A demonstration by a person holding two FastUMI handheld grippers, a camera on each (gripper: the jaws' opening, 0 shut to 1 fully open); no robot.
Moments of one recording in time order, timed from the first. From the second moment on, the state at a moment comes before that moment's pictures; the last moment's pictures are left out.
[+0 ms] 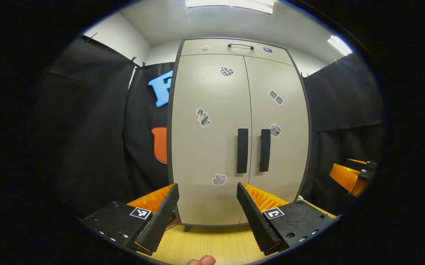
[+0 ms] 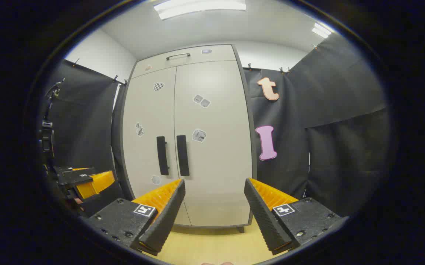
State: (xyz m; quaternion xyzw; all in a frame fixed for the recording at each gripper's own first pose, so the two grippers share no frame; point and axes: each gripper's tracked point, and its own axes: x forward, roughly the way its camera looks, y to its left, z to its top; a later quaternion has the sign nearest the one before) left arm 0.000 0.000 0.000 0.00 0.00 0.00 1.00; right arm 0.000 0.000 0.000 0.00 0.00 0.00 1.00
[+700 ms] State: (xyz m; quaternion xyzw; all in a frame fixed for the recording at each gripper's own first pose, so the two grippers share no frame) left arm -0.005 0.003 0.001 0.01 0.00 0.00 1.00; right arm -0.007 0.002 0.006 -0.02 0.00 -0.02 1.00
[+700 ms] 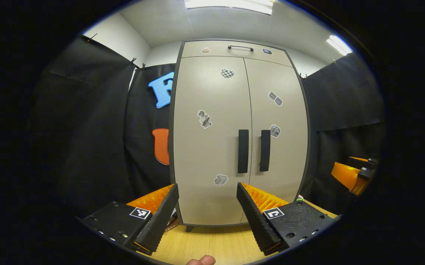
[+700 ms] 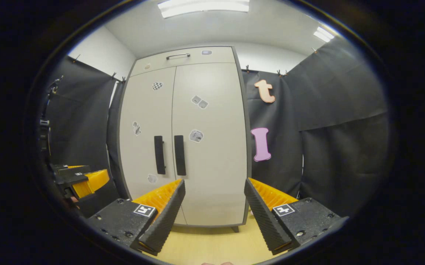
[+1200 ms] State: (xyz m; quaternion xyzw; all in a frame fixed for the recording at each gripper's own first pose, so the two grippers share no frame) left arm -0.004 -0.001 0.004 0.01 -0.01 -0.01 1.00; right arm 0.005 0.006 0.005 -0.02 0.01 -0.02 1.00
